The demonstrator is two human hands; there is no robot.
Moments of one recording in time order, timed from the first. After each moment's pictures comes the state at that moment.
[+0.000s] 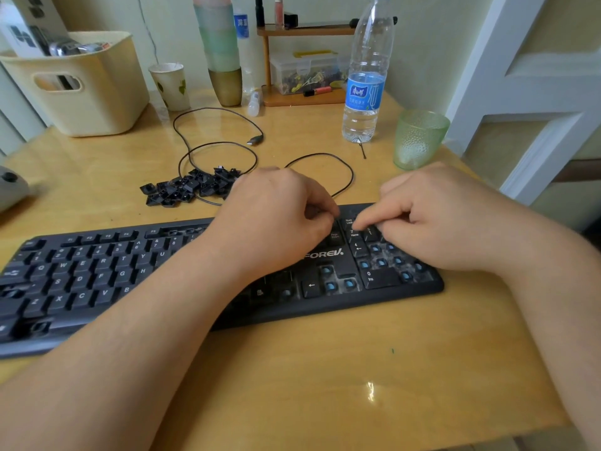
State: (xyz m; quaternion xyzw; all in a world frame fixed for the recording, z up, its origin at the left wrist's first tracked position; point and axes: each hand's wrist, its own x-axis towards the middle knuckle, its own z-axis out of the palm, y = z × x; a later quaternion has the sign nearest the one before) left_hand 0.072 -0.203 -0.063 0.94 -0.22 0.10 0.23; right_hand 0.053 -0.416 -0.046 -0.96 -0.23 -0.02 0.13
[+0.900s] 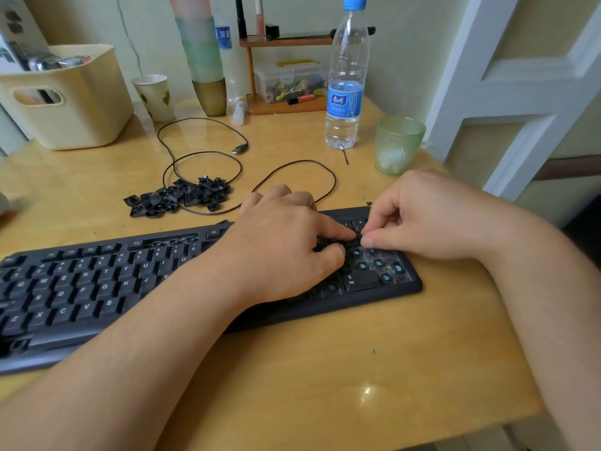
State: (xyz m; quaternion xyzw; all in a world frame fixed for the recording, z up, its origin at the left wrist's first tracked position) left_hand 0.064 -0.220 -0.068 0.95 -0.30 0.03 0.11; right_hand 0.063 -0.440 -0.050 -0.97 -0.15 0.02 0.18
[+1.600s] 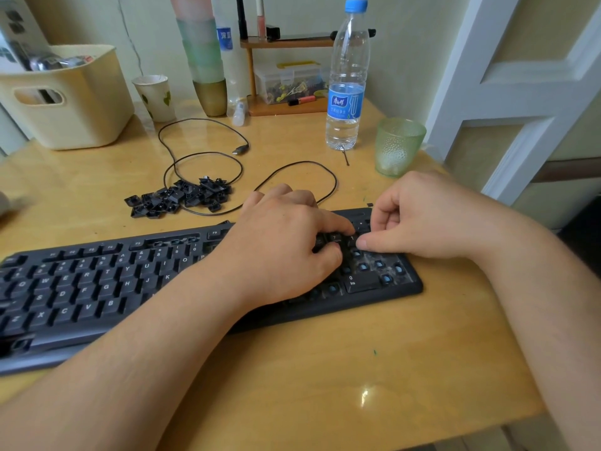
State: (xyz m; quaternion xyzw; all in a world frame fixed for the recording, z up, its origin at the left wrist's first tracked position) left_hand 0.064 -0.217 -0.072 0.94 -0.30 0.07 0.12; right_hand 0.063 -0.436 -0.050 -0.98 -0.10 0.02 0.19
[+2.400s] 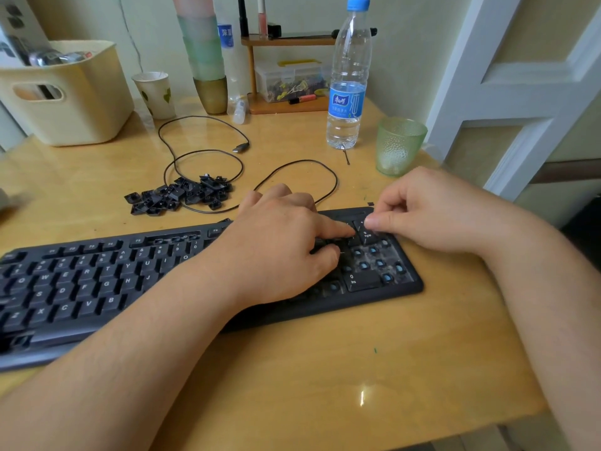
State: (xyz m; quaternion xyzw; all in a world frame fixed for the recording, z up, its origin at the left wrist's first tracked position) left_hand 0.063 -0.212 -0.068 0.95 -0.30 0.04 0.11; right_hand 0.072 -0.445 -0.053 -0.98 -0.10 -0.01 0.19
